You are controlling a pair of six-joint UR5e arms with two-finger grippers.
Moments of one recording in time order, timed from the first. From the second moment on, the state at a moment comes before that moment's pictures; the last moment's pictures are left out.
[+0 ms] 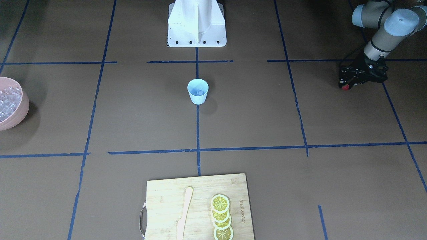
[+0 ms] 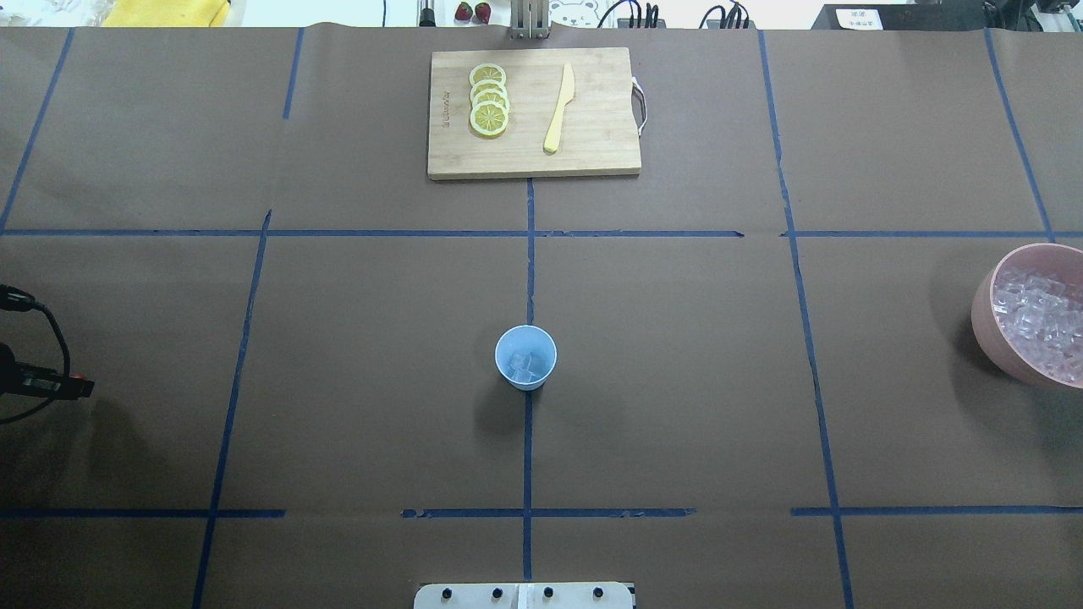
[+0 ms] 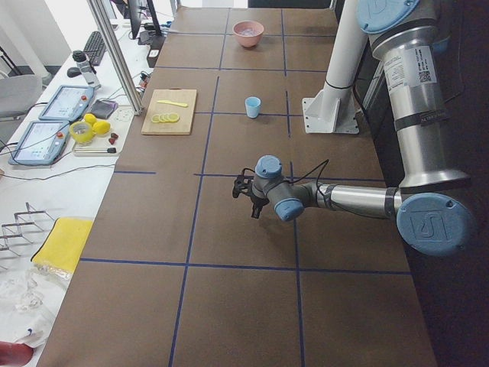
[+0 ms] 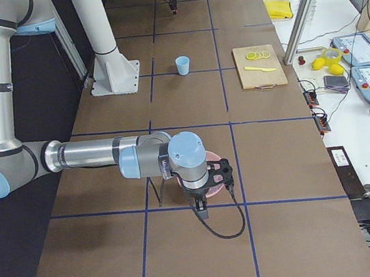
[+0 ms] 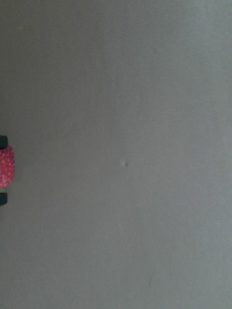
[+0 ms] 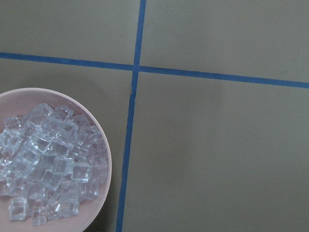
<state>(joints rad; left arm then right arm) -0.79 -1.29 -1.79 -2.40 -2.03 -0.81 1.68 -1.76 1.78 -1.56 2.32 -0.14</state>
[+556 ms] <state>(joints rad) -0.83 -1.33 -2.07 -2.02 -2.05 -0.81 1.68 -1.76 1.78 -1.56 2.32 -0.14</state>
